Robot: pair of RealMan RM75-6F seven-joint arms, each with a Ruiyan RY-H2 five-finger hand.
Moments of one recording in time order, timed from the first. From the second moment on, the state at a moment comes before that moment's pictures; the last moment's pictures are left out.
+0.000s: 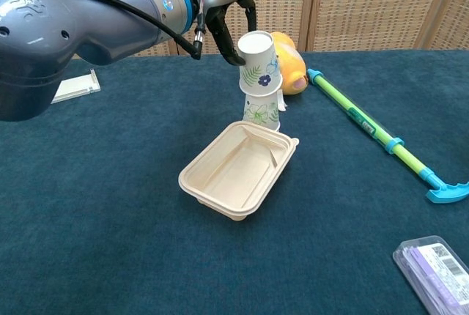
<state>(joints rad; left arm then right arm) -1.21 -1.68 -0.39 -1.39 0.61 0.99 0.72 0.29 -1.33 0.14 -1.35 -1.40 1.33 0.21</state>
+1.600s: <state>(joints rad) -0.92 -1.54 -0.12 -1.67 0.94 1.41 0.66 0.29 -1.32 0.15 -1.35 -1.37 1.29 0.18</state>
